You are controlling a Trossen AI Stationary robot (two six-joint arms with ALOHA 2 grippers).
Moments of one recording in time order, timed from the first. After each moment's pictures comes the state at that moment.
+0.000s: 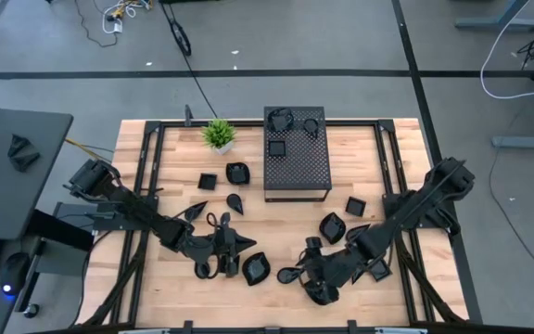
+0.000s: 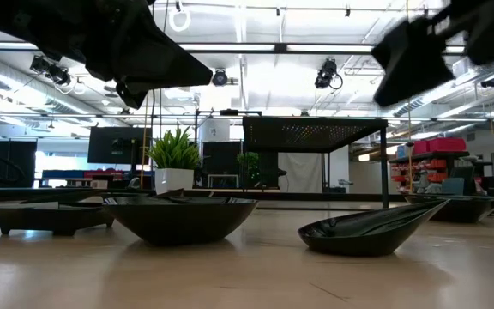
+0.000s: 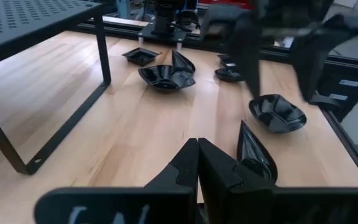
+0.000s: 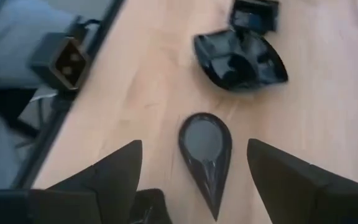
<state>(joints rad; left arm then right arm) -0.55 1.62 0.63 0.65 -0.65 -0.36 0.66 1.65 0.90 -0.01 0.28 0.33</state>
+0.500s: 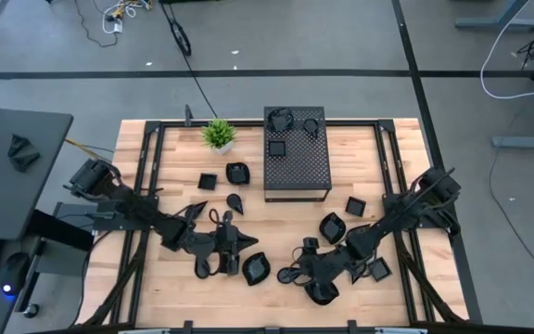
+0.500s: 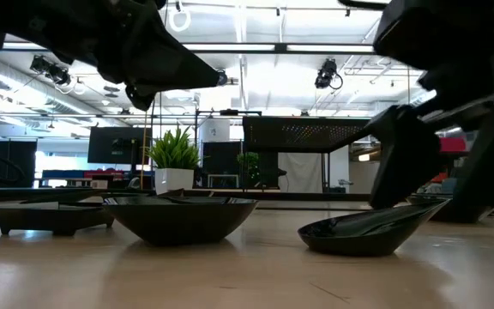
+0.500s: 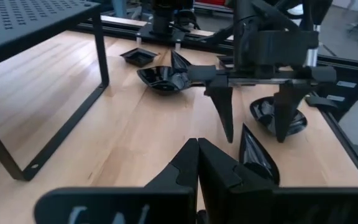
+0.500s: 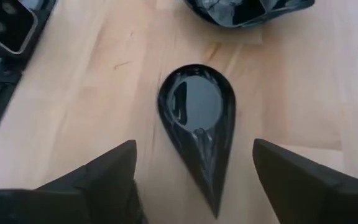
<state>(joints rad) -0.51 1.62 0.63 0.66 -0.59 -0.34 0.60 1.80 0.84 0.12 0.20 0.41</state>
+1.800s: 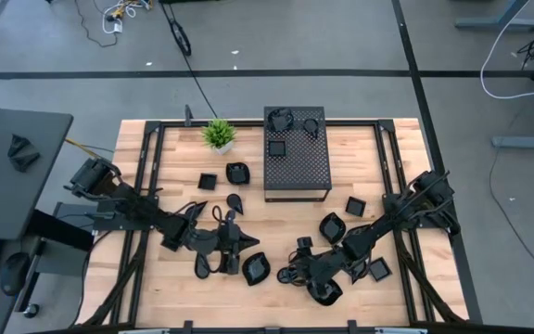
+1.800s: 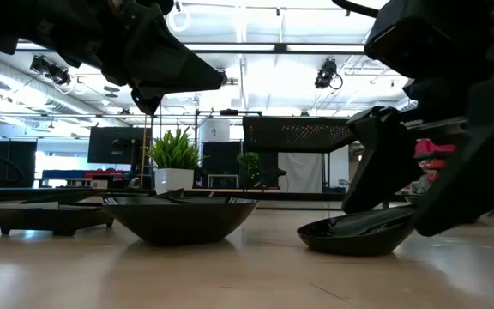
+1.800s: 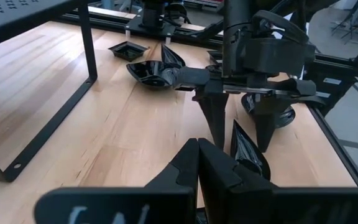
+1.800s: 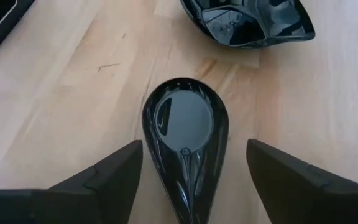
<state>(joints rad) -0.48 1.62 0.63 0.66 -0.51 -0.36 0.59 1.86 0.84 0.22 0.25 0.23</state>
